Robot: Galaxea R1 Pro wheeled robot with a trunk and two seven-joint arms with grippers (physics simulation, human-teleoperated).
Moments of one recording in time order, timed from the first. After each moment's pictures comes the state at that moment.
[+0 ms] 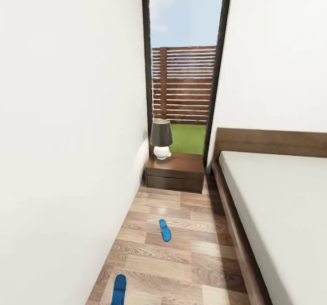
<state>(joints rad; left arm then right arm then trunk) -0.37 0.10 0.29 -0.02 -0.20 -0.27 -0.69 0.00 -0.21 -0.38 -0.29 -0.04 -0.05 0.95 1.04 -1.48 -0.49</state>
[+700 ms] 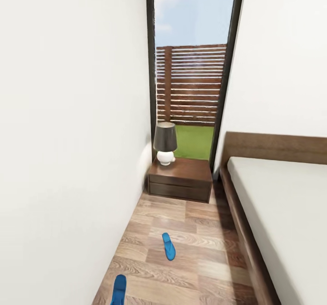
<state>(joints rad) -0.37 0.10 0.29 -0.02 -0.20 -0.27 -0.68 0.00 -0.21 -0.38 -0.29 -0.04 -0.05 0.95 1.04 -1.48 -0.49</state>
